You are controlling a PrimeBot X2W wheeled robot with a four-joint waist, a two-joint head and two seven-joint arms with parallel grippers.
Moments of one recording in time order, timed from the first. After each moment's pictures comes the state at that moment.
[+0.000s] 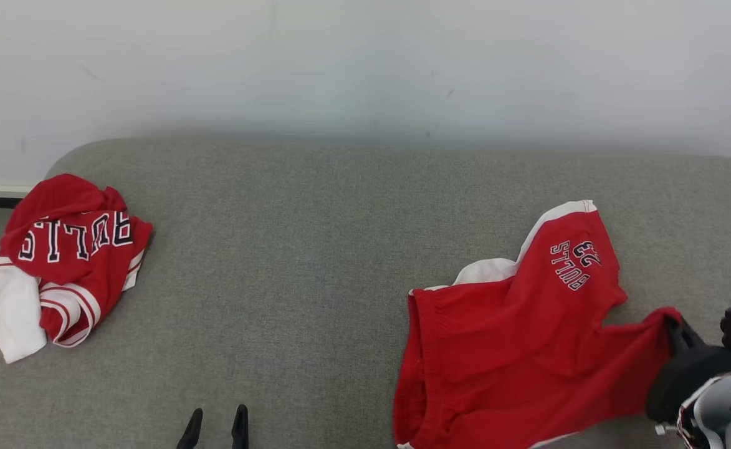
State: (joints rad) left arm 0.11 0.08 -0.13 0.20 -0.39 -0.13 -0.26; right arm -0.16 -0.13 -0.25 0.30 0.10 0.13 0.24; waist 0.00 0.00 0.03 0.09
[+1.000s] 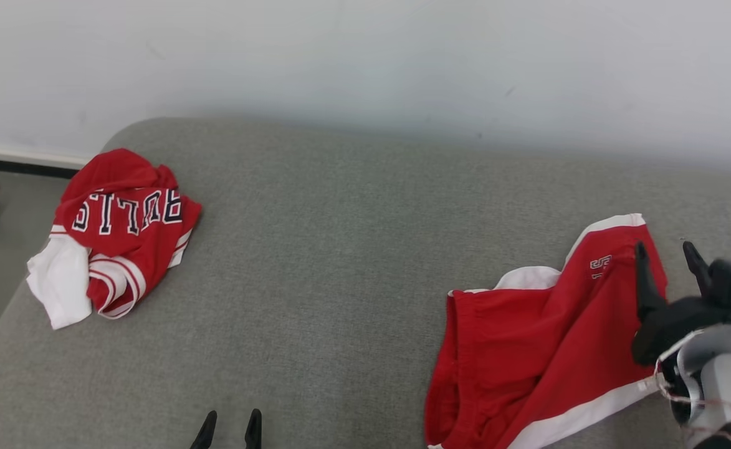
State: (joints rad) left arm 0.11 0.10 -0.19 0.20 -0.40 -0.13 -0.26; right arm -0.47 -0.22 -0.12 0.68 0.10 0.13 -0.11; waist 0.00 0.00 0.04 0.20
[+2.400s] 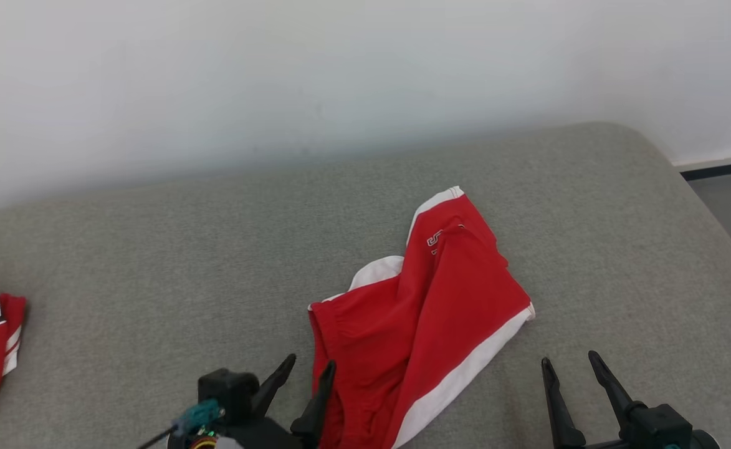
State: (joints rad) left arm -0.18 0.14 -0.43 0.33 -0.55 -0.13 -0.06; right arm 0.04 -0.07 0.06 0.20 0.08 0.13 -0.21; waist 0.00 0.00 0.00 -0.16
